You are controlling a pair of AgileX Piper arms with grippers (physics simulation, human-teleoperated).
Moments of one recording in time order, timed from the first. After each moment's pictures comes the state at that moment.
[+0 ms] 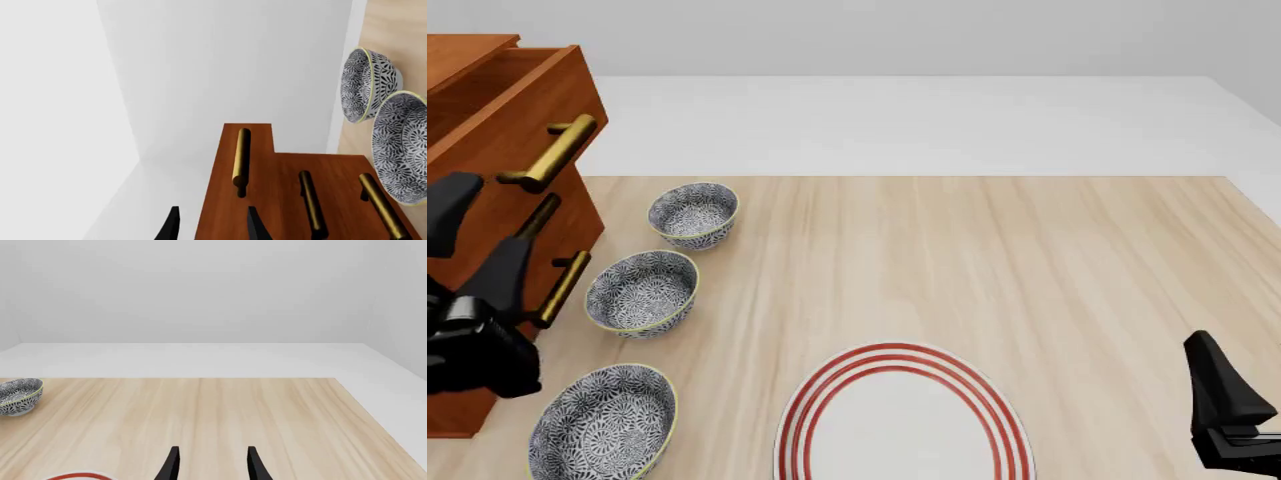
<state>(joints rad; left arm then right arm) -0.05 0.68 -0.19 -0.56 1.66 0.00 0.01 0.00 0.00 0.00</state>
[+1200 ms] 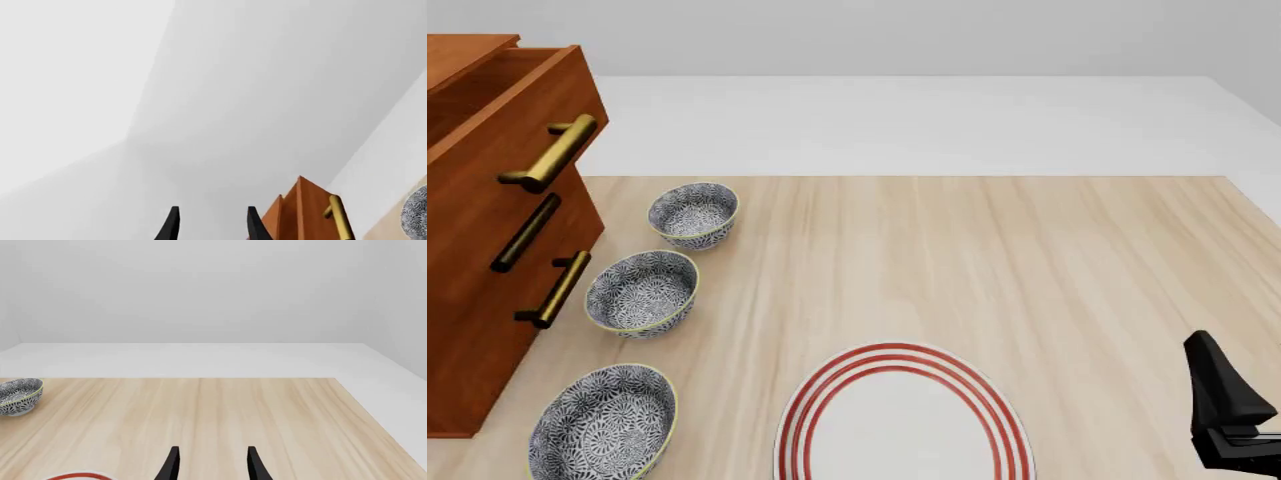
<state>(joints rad) -0.12 0.43 -0.66 -0.08 1.18 0.00 0.01 0.00 0.00 0.00</state>
